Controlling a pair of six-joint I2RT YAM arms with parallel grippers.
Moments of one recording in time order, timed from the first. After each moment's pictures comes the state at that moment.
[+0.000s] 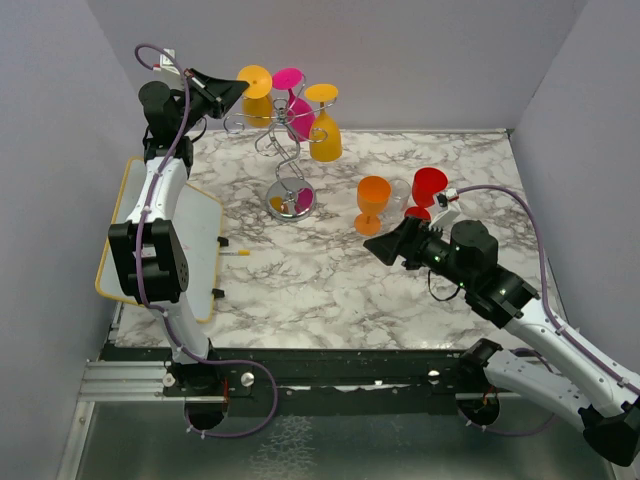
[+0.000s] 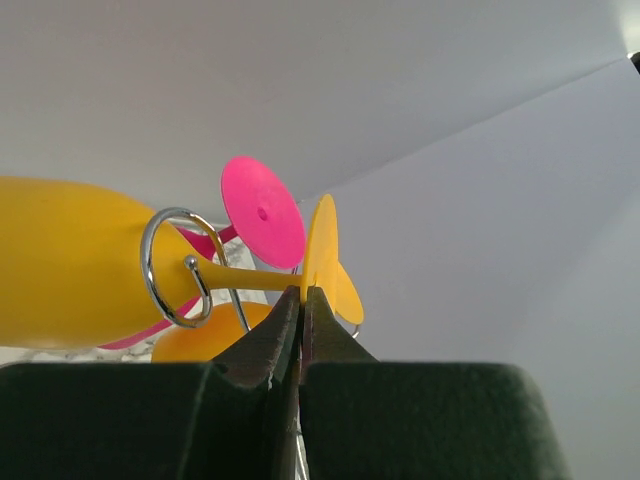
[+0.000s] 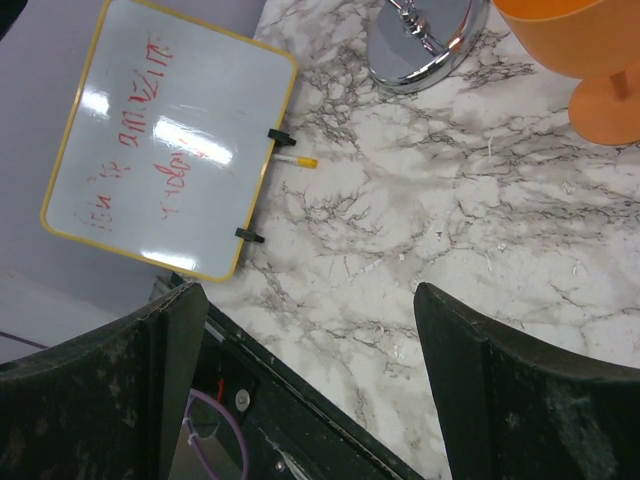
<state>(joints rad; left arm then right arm) 0.09 1.84 1.61 0.45 0.71 -1.25 0.67 0.80 0.74 -0.20 -0.06 0.74</state>
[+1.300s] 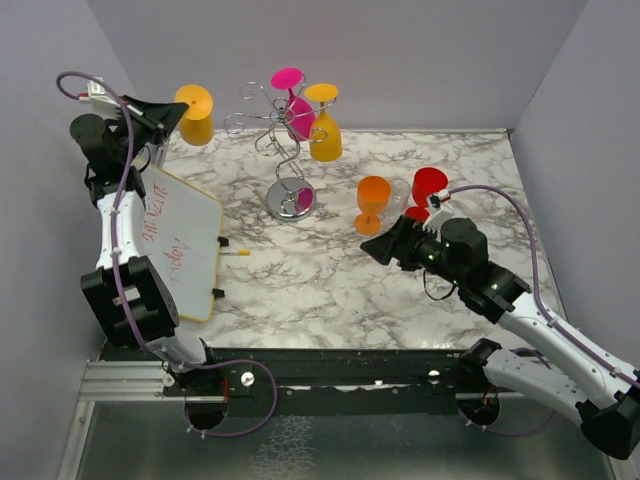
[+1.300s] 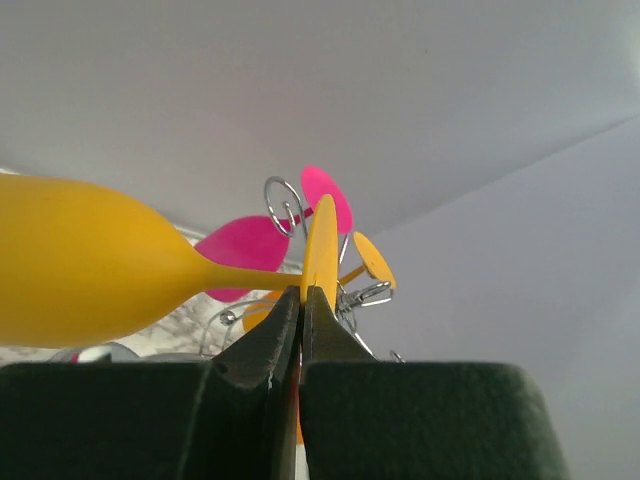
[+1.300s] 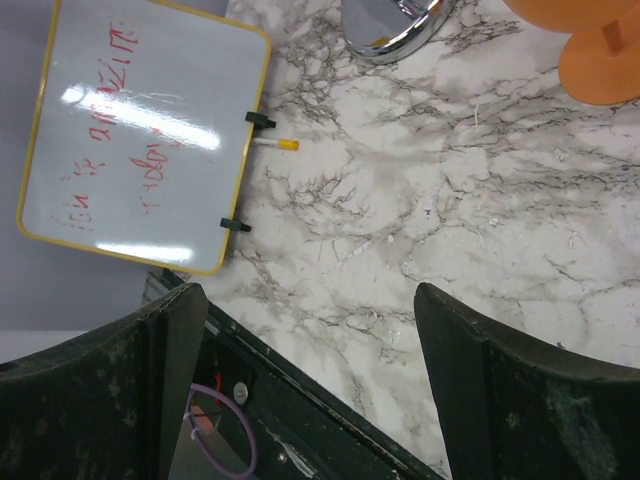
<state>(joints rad) 0.33 1.63 1.40 0.44 0.84 -1.19 0.67 0.85 0.74 -0.22 -0.06 0.78</state>
